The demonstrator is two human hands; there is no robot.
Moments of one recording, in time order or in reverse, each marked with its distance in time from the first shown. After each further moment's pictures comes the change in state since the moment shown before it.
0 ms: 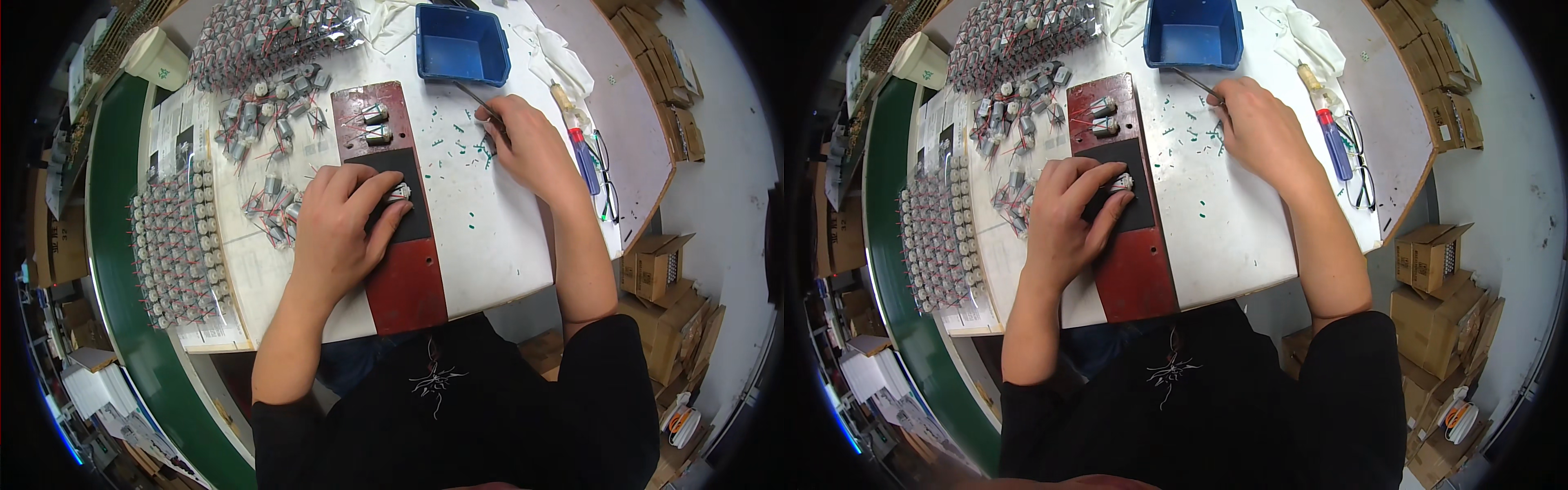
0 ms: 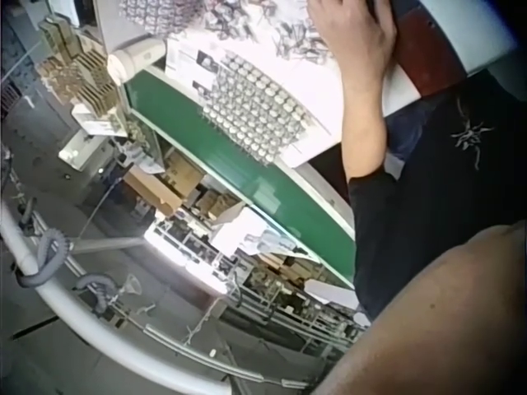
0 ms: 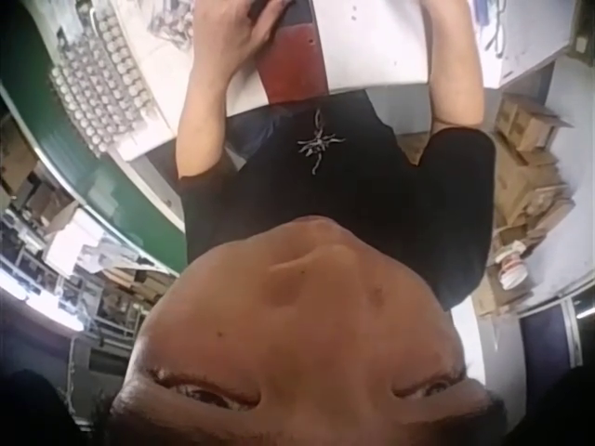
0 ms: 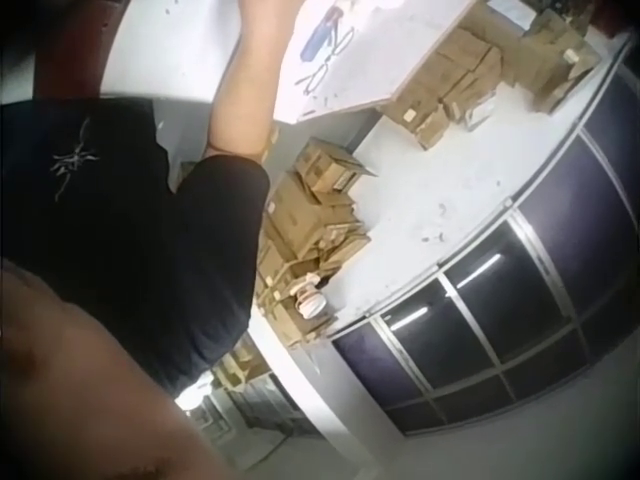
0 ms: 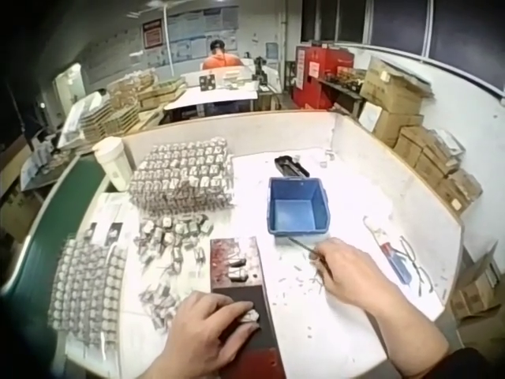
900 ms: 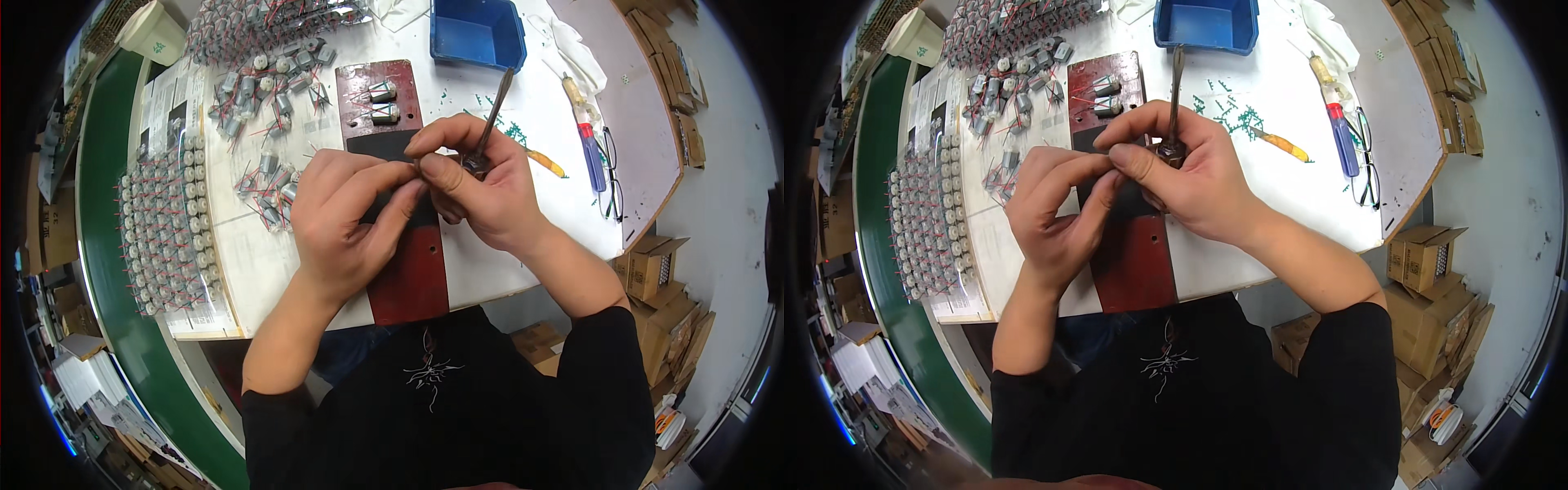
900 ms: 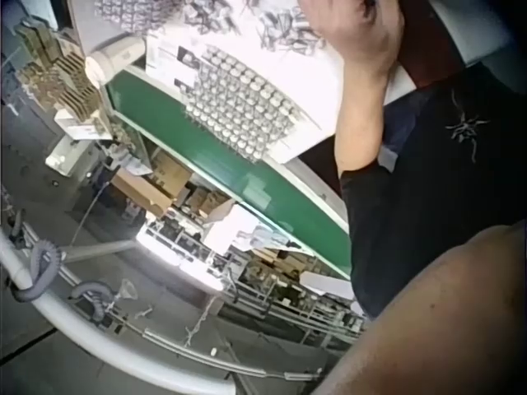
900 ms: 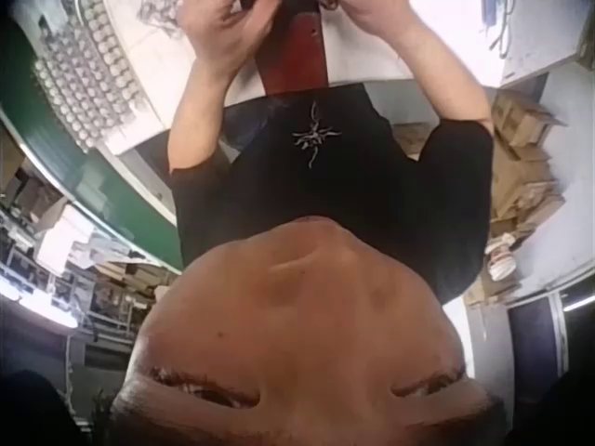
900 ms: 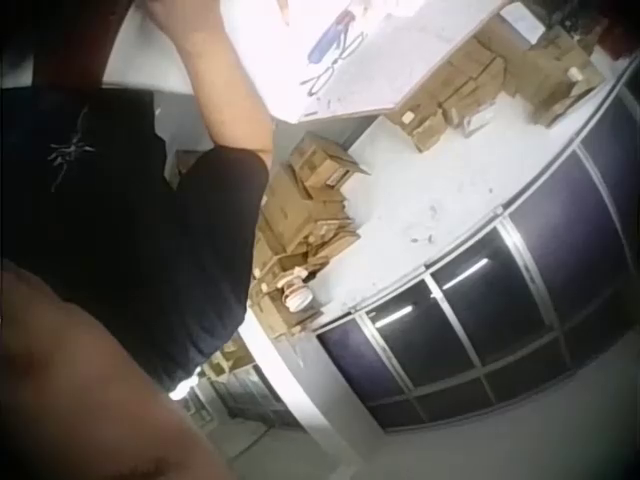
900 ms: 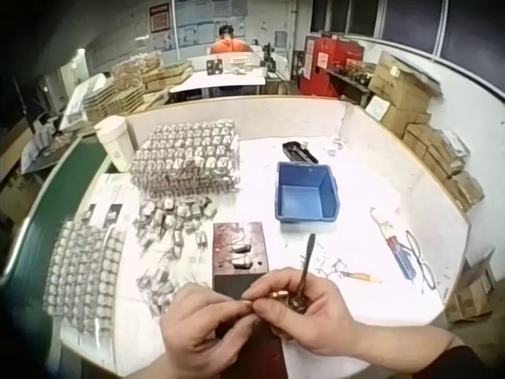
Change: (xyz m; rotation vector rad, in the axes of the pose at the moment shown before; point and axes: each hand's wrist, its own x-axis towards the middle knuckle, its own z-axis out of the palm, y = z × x) left_hand 0.003 0.012 0.002 -0.234 0.305 0.016; right_hand -0.034 -0.084 0.014 1.590 -0.246 0.103
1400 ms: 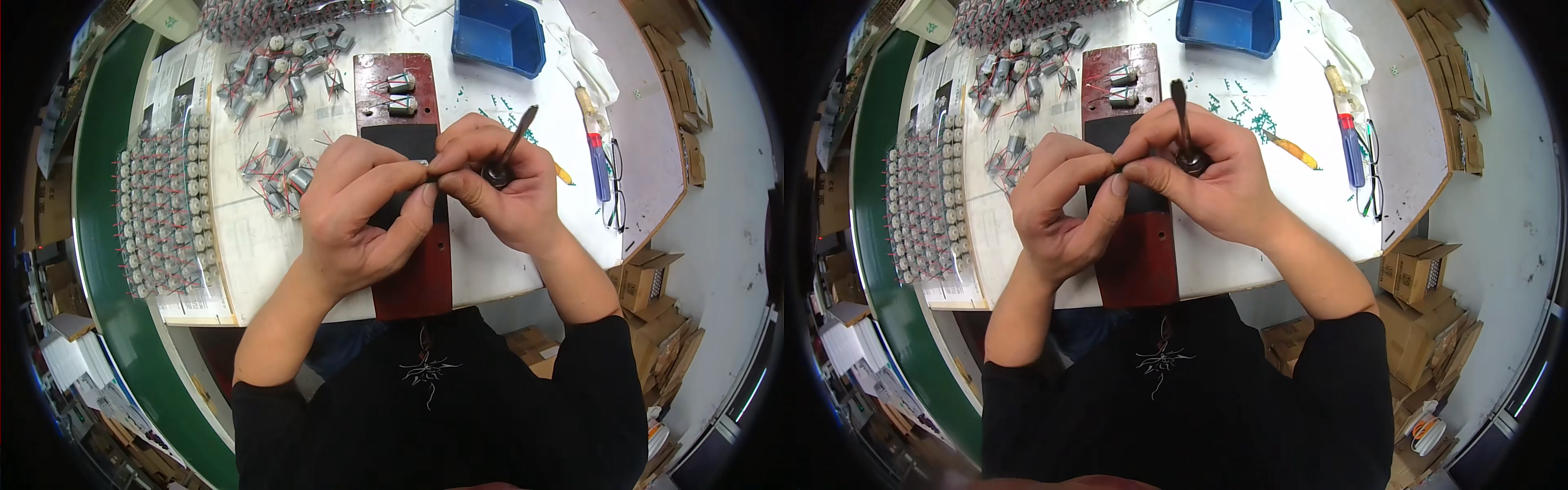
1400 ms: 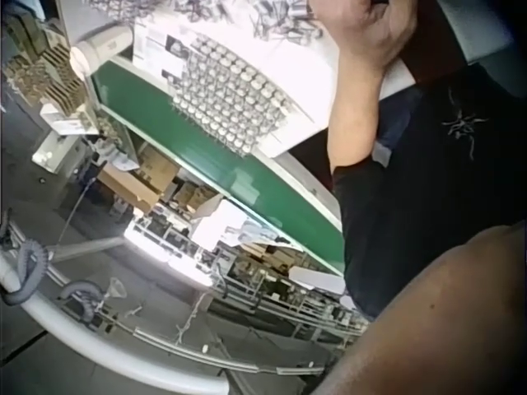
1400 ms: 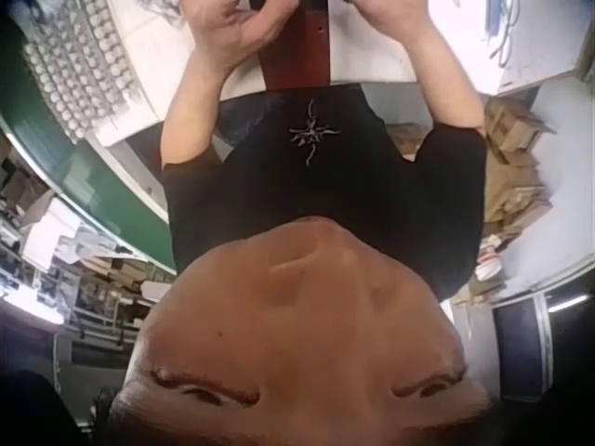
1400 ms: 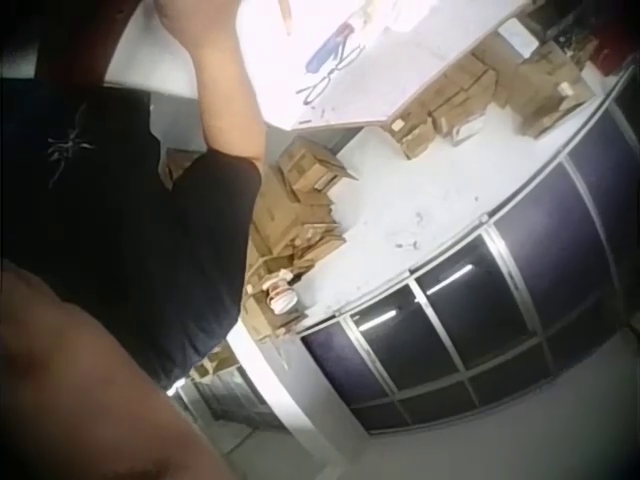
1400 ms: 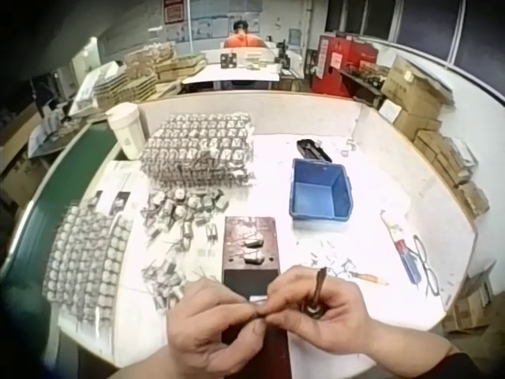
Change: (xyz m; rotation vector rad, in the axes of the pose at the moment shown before) left_hand -0.001 0.001 -0.006 -0.131 0.005 0.001; right_hand 0.006 0.001 -0.014 -0.390 -0.180 -0.304
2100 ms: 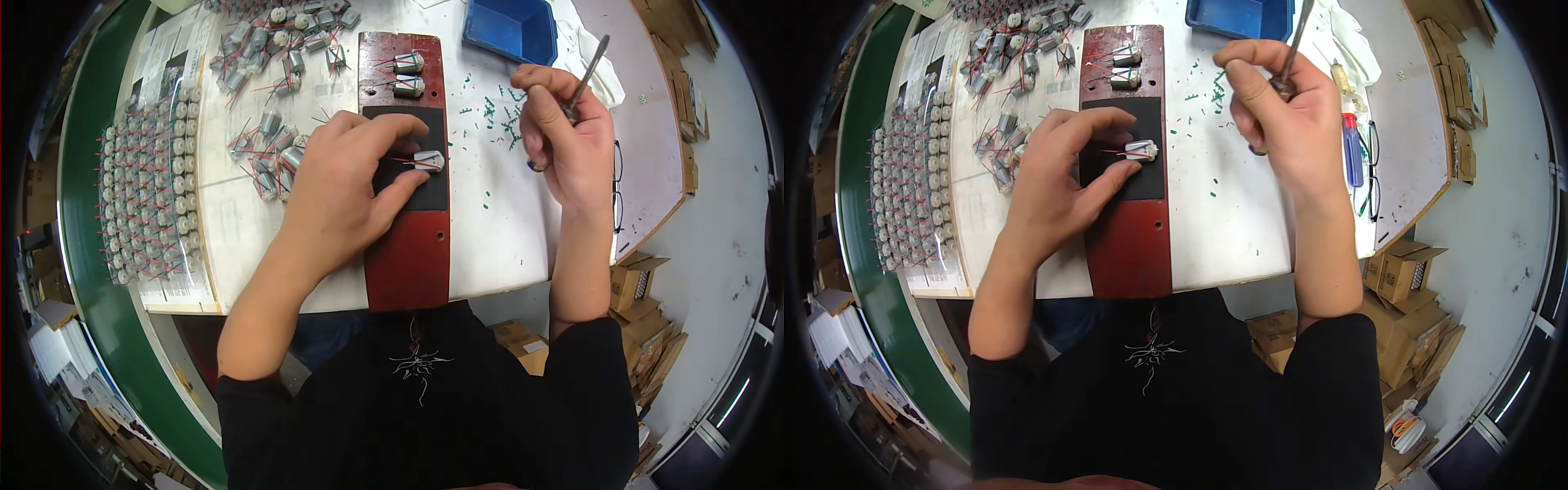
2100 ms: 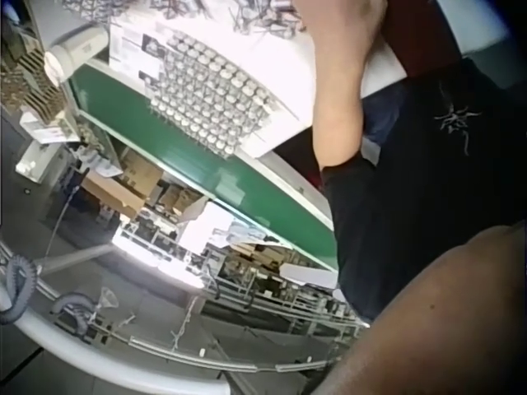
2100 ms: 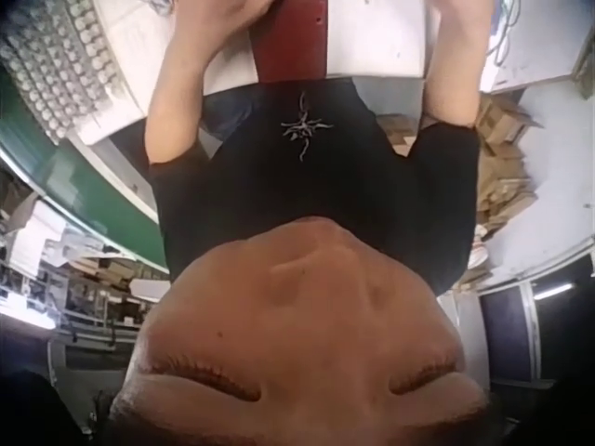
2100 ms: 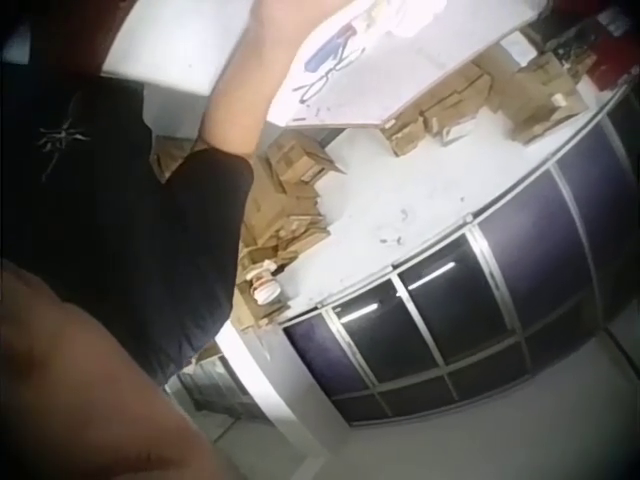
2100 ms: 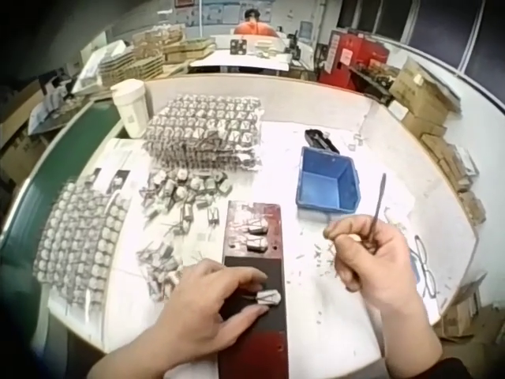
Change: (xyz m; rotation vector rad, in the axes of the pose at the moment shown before) left_hand -0.004 -0.013 -0.008 0.133 -0.273 -0.250; right_hand 0.011 -0.020 -0.044 -0.007 0.332 0.292
